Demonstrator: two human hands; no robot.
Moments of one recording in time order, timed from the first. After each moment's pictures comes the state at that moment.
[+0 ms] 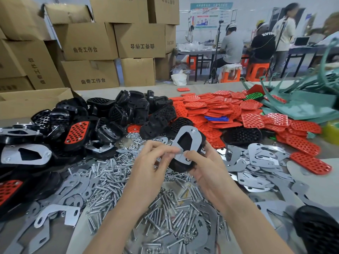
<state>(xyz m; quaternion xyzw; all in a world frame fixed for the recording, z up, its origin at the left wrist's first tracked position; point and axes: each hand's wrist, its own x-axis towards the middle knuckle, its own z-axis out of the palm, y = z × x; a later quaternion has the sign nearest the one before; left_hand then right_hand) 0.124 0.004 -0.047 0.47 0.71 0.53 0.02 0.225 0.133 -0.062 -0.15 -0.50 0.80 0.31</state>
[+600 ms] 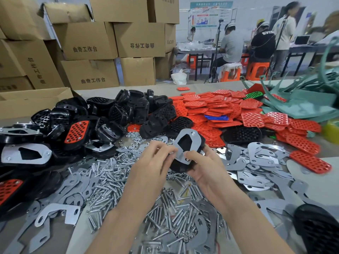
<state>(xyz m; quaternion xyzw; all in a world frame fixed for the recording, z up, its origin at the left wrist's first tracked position) 0.128 0.004 -0.052 0.53 0.73 0.39 -0.16 0.227 0.130 -0.058 -0.19 -0.45 0.82 0.28</state>
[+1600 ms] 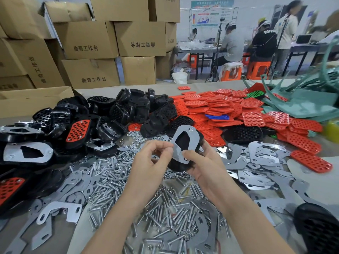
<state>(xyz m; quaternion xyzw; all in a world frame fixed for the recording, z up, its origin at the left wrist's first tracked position) 0.126 0.007 -0.045 0.38 0.68 0.62 0.10 0.228 0.127 -0.056 -0.17 -0.51 0.79 0.29</state>
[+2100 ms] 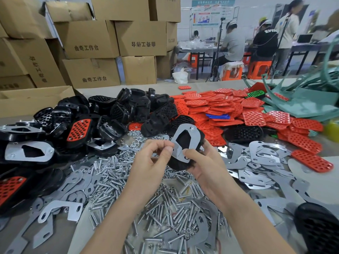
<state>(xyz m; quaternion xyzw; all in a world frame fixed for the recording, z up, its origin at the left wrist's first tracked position) 0.130 0.004 -0.041 0.39 0.67 0.62 0.11 0.226 0.129 -0.059 -0.14 -0.50 0.80 0.30</state>
